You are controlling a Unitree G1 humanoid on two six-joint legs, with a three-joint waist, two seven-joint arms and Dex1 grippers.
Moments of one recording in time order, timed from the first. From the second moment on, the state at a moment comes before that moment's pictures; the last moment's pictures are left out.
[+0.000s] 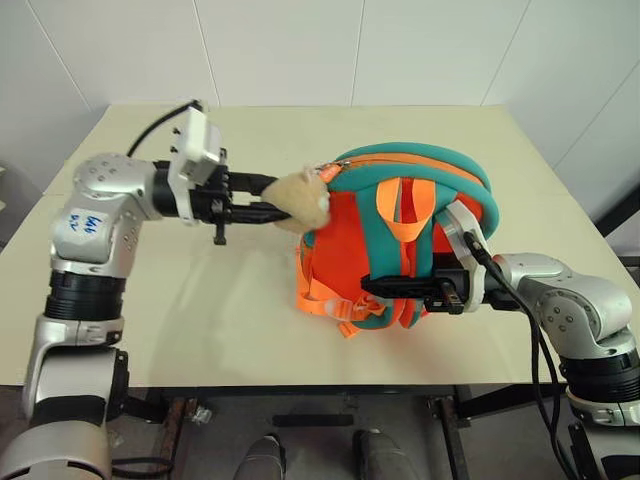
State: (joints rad) left arm -0.96 0.73 0.01 0.21 -0.46 0.33 -1.31; right arm -0.56 -0.69 0.00 -0.23 0.83 0.85 1.13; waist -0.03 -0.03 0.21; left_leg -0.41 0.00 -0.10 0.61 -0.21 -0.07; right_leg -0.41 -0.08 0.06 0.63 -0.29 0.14
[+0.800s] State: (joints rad) left arm -0.77 0.53 -0.05 0.70 -0.23 -0.06 -1.28; right arm -0.49 -0.66 -0.01 -0.24 0.78 0.78 1.04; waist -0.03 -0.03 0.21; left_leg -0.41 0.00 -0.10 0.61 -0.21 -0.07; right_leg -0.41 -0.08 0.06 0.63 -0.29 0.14
